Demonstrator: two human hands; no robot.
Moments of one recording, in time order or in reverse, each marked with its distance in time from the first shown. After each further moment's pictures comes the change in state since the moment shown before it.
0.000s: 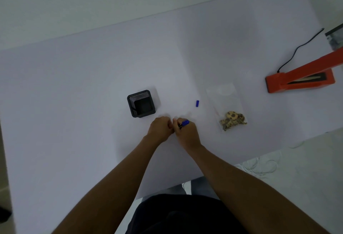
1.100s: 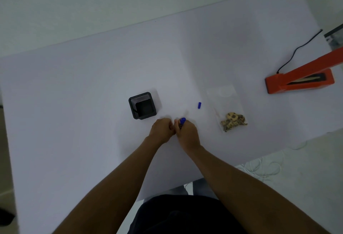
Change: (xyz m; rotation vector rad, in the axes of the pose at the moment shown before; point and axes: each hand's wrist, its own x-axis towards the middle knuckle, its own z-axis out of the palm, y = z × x) left_hand -0.004 0.004 -0.002 -0.010 0.001 0.017; right_hand 0.002 0.002 0.007 -0.087 0.012 0.114
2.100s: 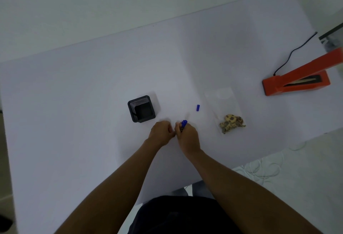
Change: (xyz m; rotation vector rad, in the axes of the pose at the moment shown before) left_hand 0.002 0.000 0.002 0.002 -0.003 -0.002; right_hand -0.004 0.006 0.000 0.010 0.050 0.032
